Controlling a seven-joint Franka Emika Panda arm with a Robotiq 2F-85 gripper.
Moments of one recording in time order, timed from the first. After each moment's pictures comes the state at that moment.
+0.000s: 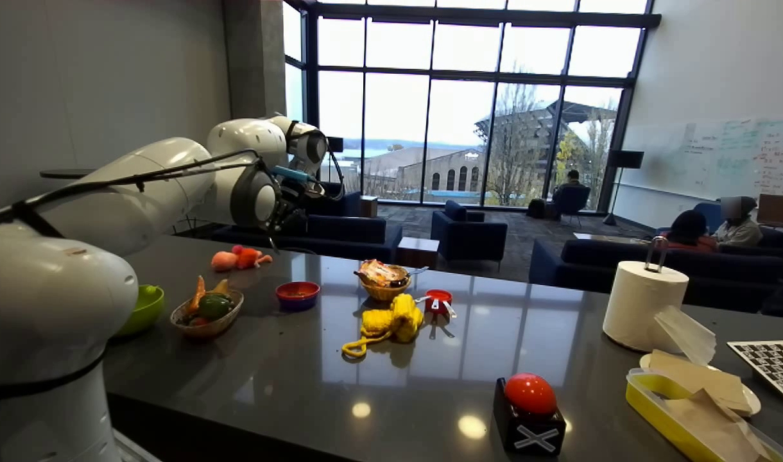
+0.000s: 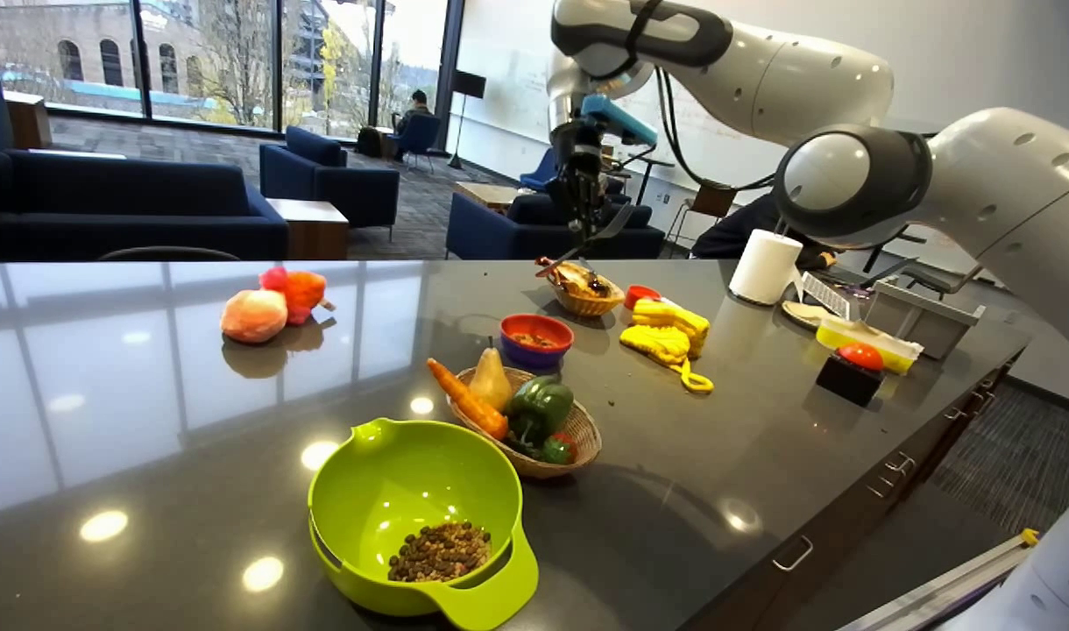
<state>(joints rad) 0.21 1.12 0.15 -0.37 0.14 0.89 0.10</state>
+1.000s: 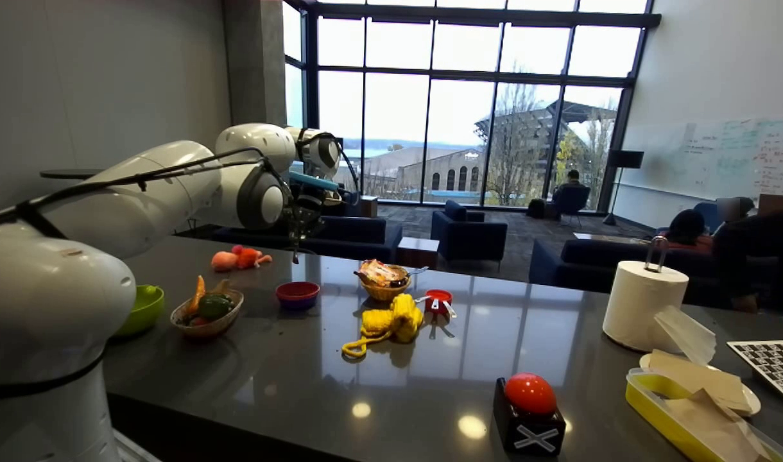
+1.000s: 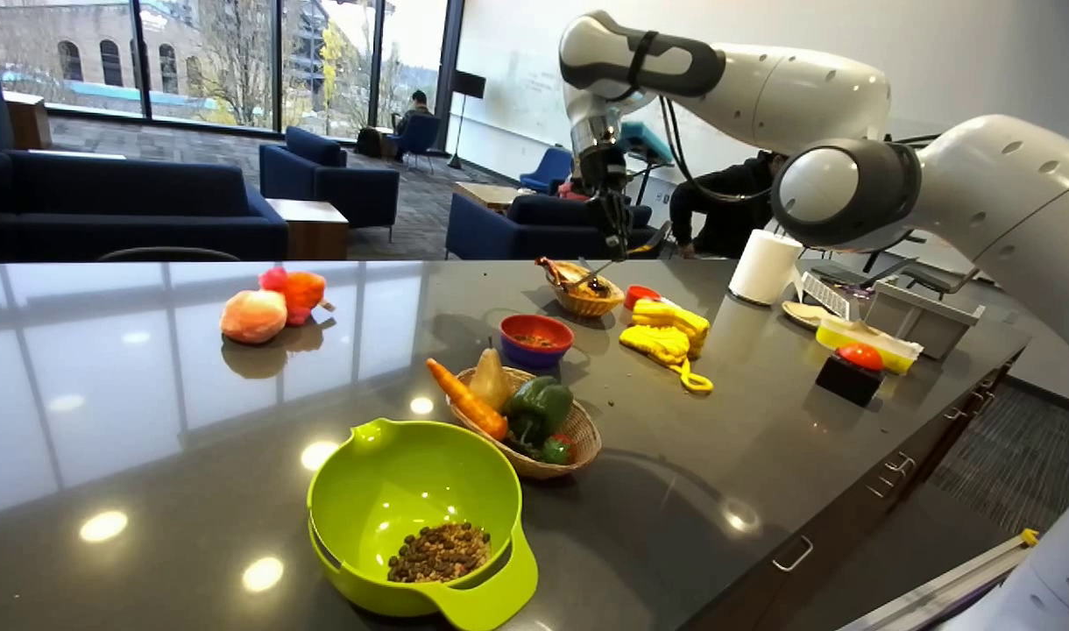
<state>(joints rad) 0.17 1.14 0.08 -0.37 -0.01 0.86 -0.27</state>
